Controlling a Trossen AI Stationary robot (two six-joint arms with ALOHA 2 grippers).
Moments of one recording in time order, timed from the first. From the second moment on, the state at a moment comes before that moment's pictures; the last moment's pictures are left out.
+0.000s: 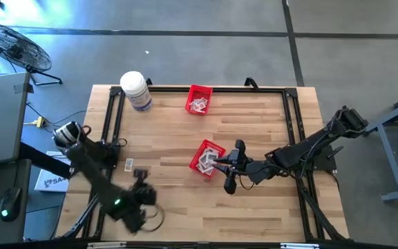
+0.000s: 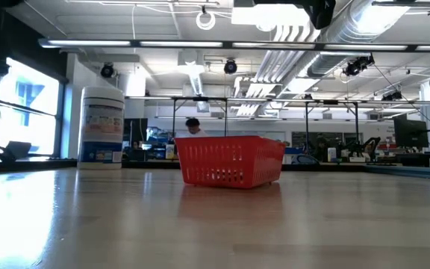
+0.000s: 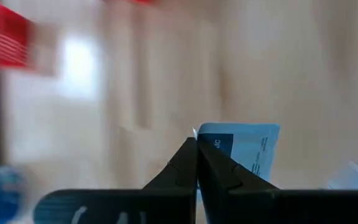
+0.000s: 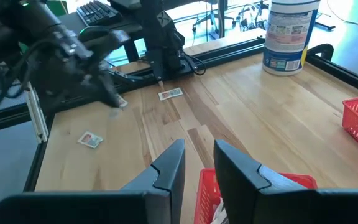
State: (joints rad) left arm -0.90 1.66 1.24 -1.18 -0.59 -0.79; right arm 0.46 1.41 0.97 0.03 0.64 0.47
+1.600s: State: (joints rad) left arm -0.16 1.64 1.22 -0.65 -0.28 0.06; right arm 0.41 1.39 0.97 -0.10 0.60 0.31
